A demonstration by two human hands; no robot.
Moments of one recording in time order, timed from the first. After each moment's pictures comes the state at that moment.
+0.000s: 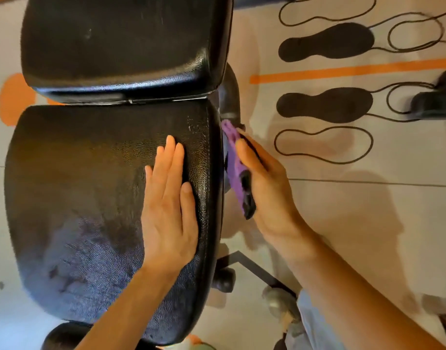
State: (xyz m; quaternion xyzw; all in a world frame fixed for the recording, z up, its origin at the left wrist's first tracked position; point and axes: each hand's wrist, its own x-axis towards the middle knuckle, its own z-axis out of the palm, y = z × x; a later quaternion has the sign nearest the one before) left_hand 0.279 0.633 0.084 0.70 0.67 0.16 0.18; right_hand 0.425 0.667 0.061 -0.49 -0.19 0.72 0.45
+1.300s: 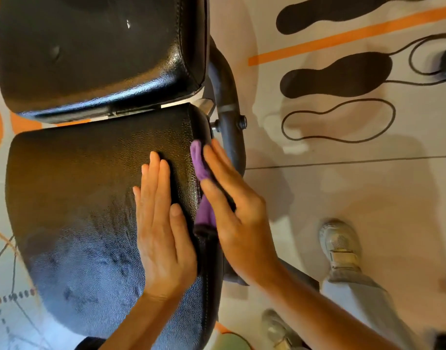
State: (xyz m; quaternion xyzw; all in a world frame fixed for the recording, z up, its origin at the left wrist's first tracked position) left_hand 0.281 0.635 0.079 0.70 0.67 0.17 0.16; right_hand 0.390 0.645 0.056 -0.49 -0.34 0.62 0.52
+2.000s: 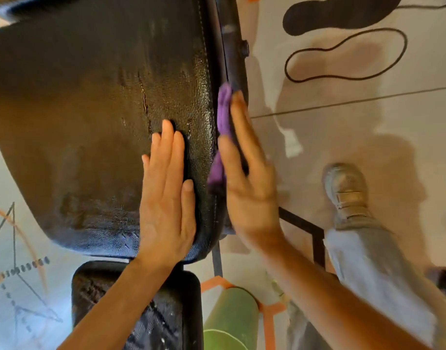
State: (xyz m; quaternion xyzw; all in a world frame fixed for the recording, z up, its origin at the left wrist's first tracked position) left_hand 0.221 0.528 0.076 0.78 0.59 0.09 0.20; right_hand 0.339 0.531 0.038 -0.51 -0.29 0.57 0.58
